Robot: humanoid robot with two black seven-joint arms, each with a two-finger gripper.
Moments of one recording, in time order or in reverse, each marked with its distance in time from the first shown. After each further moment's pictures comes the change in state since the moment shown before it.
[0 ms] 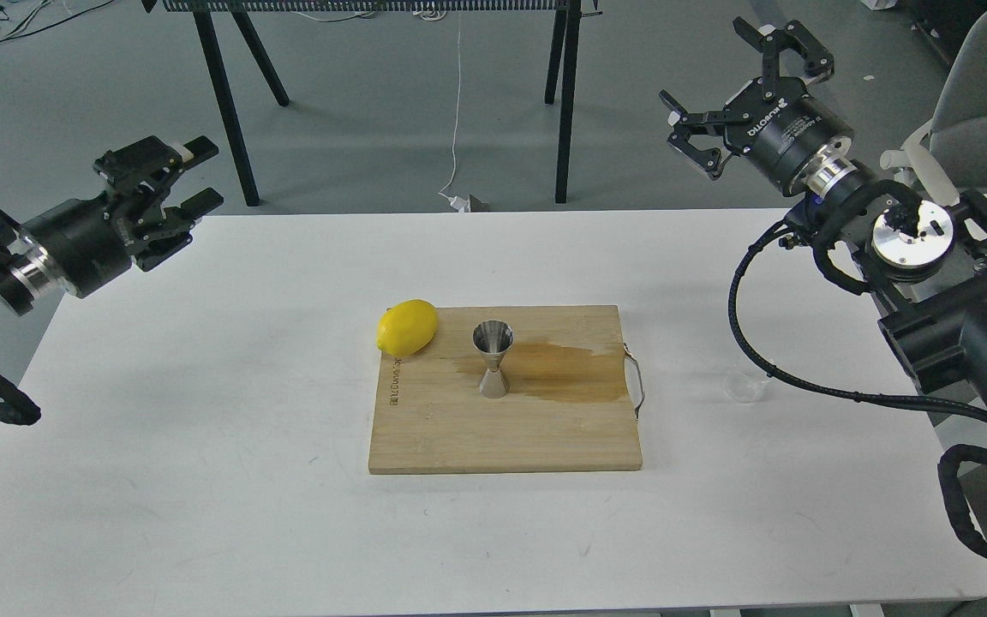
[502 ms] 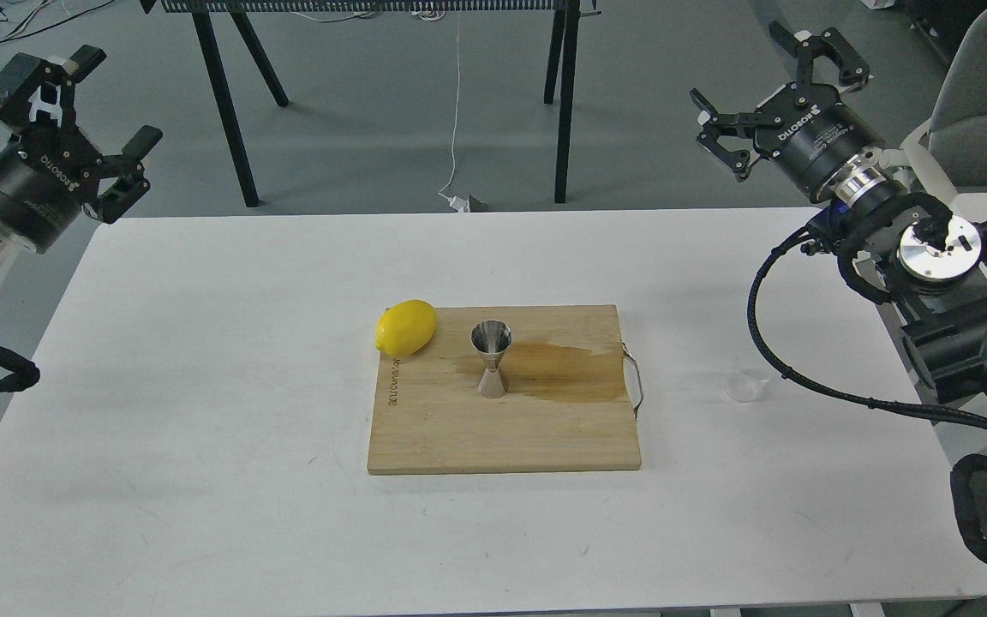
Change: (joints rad) left arm -0.016 -0.002 -0.013 0.033 -0.165 0.000 0.000; right arm -0.032 -0.015 0.096 -0.005 0.013 0.003 -0.008
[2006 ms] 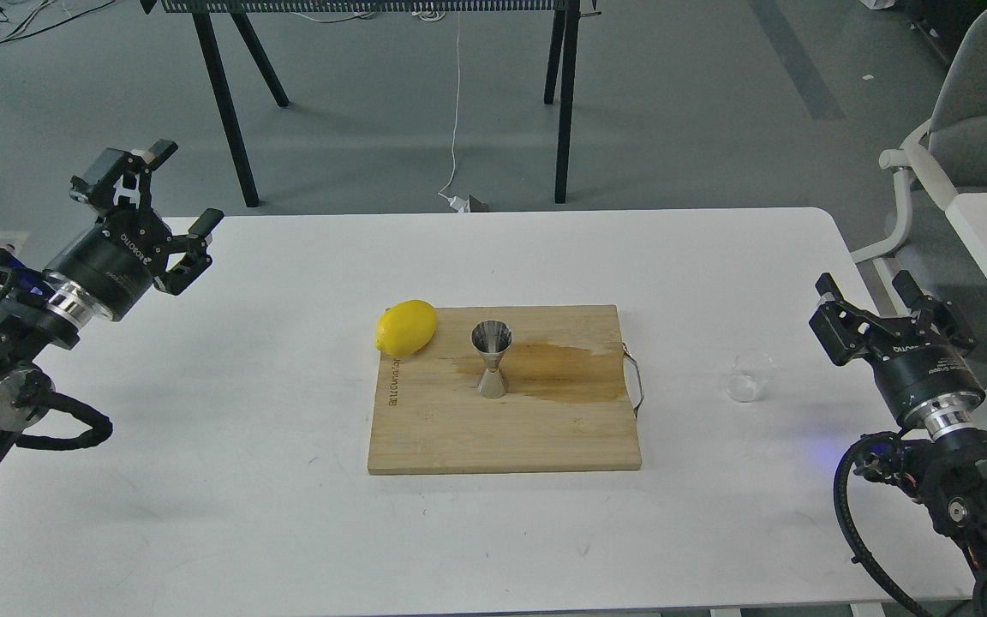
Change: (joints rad) left arm 0.081 -0.168 0.015 0.085 0.016 0.000 0.000; right arm -0.781 -0.035 0.358 0.466 0.427 -0.214 0.048
